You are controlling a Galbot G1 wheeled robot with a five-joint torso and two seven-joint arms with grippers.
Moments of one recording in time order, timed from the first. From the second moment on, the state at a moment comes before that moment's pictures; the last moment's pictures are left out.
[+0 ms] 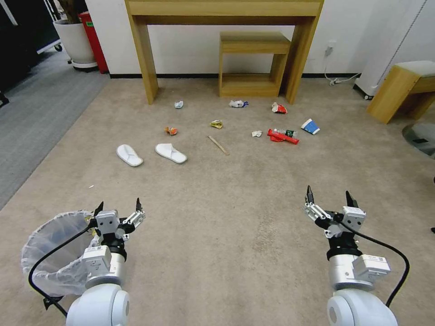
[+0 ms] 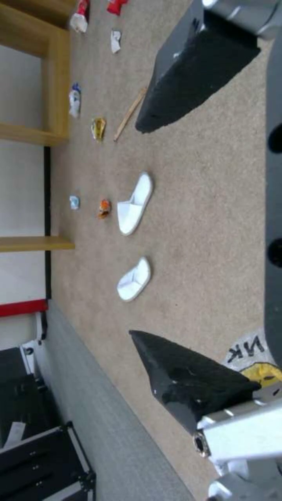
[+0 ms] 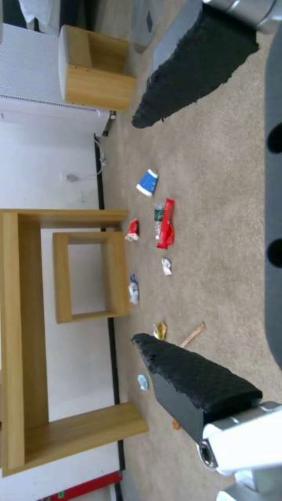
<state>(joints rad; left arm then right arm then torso) 1.54 -1.60 -0.65 -2.24 0.03 0.26 -0.07 -1.59 1.58 0.64 2.28 0.09 -0.07 0.06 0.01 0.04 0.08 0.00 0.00</state>
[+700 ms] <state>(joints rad) 1.55 -1.60 -0.66 -2.23 0.03 0.25 -0.07 -1.59 1.57 0.65 2.29 0.10 -0.07 0.06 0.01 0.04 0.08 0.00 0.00</state>
